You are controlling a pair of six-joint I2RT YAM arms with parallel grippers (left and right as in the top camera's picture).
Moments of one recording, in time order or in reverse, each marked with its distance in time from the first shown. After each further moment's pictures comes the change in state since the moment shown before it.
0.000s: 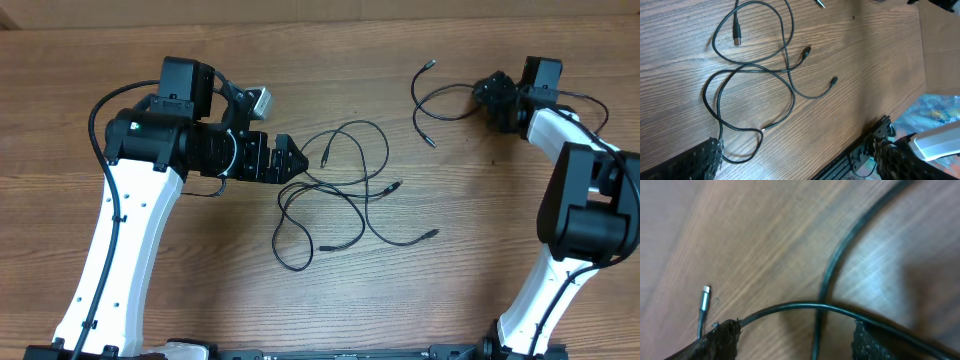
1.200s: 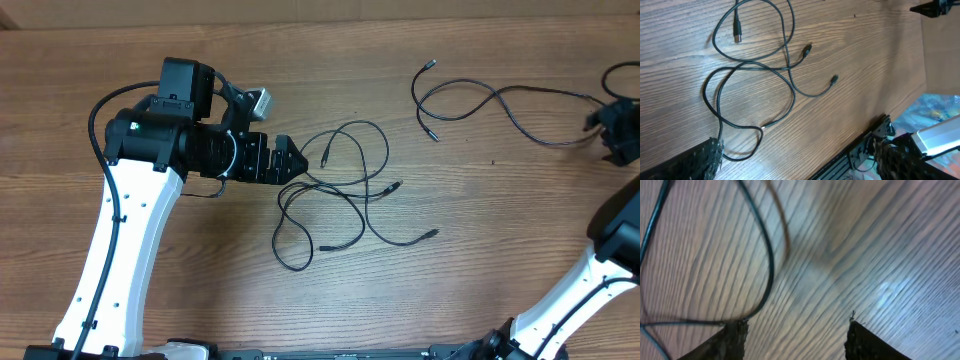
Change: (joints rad) left arm 0.000 0.000 0.000 -0.010 -0.007 -0.002; right arm -0.393 0.067 0.586 -1.081 0.145 -0.189
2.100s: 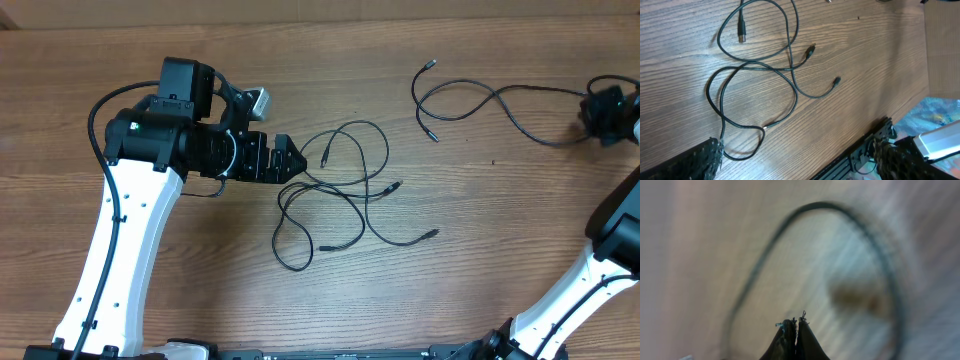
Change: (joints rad) left arm 0.000 0.000 0.000 0.003 -0.012 -0.018; right arm 0.015 0.000 -0.216 0.579 -0.252 0.119
